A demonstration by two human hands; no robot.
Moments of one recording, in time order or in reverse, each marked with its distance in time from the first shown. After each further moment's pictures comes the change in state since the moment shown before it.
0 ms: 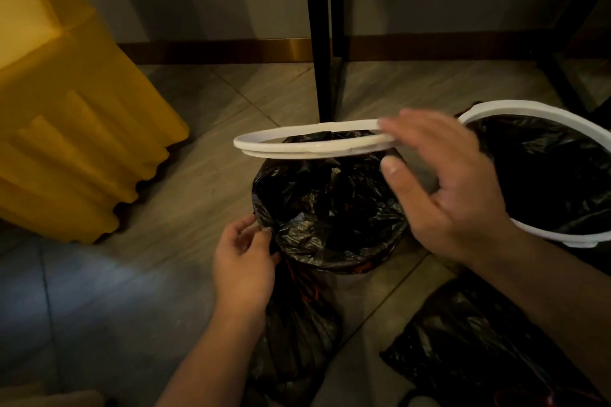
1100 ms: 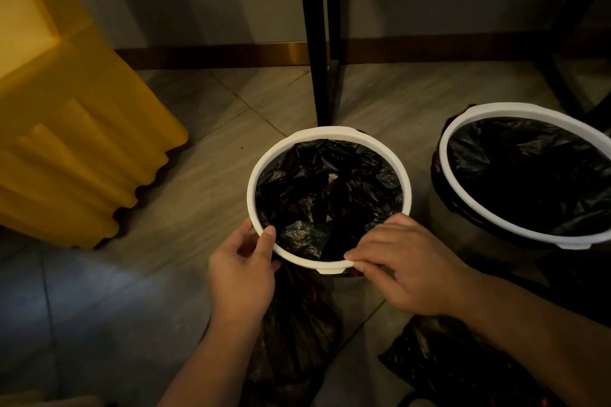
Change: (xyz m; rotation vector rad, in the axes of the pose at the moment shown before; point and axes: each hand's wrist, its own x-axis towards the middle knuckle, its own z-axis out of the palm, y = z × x) left_hand -0.005 -0.002 -0.003 0.106 -0.032 0.093; right_hand -0.073 0.018 0.028 0.028 -0.586 -0.079
